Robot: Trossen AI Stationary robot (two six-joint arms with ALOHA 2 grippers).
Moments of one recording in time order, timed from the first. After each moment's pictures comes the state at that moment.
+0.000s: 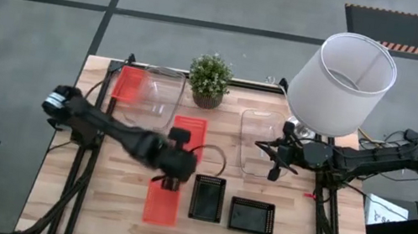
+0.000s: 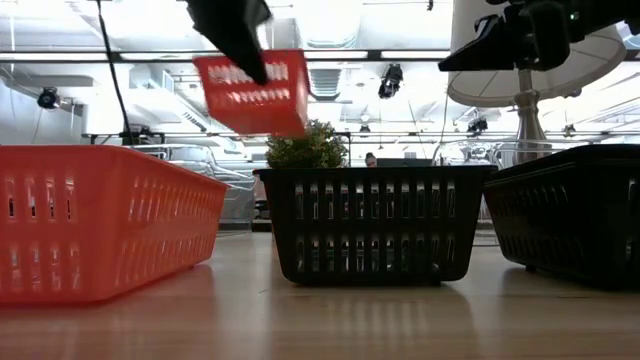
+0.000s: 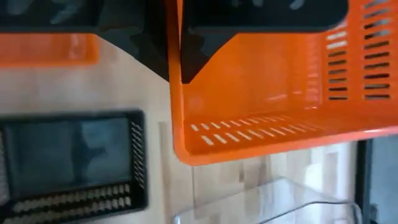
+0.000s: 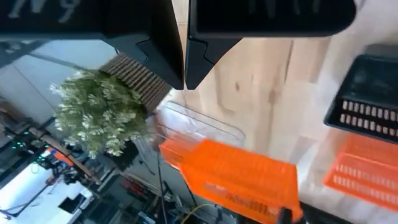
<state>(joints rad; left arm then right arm) -0.32 1.65 1.45 -0.93 -0.43 -0.12 0.16 0.85 0.49 0.07 0.41 -0.38</state>
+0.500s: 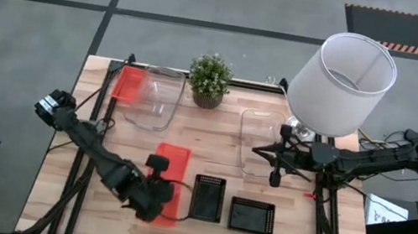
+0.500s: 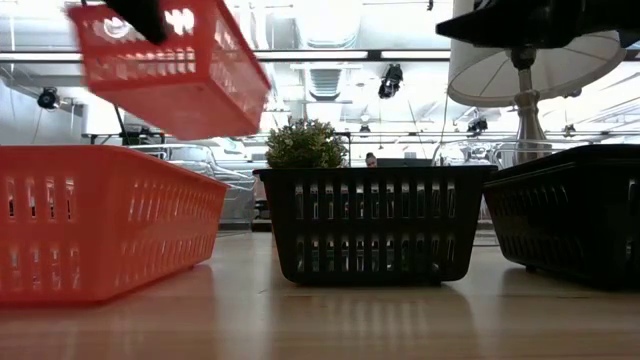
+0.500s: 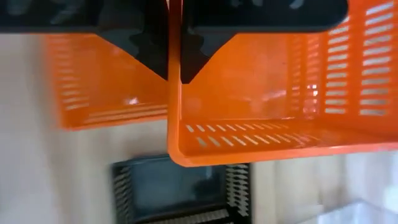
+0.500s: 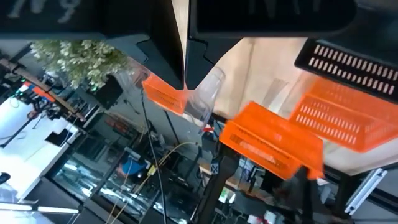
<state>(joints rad) -0.60 1.63 1.42 -0.99 -0.40 -0.43 0.16 0.85 0.40 0.38 0.22 -0.49</state>
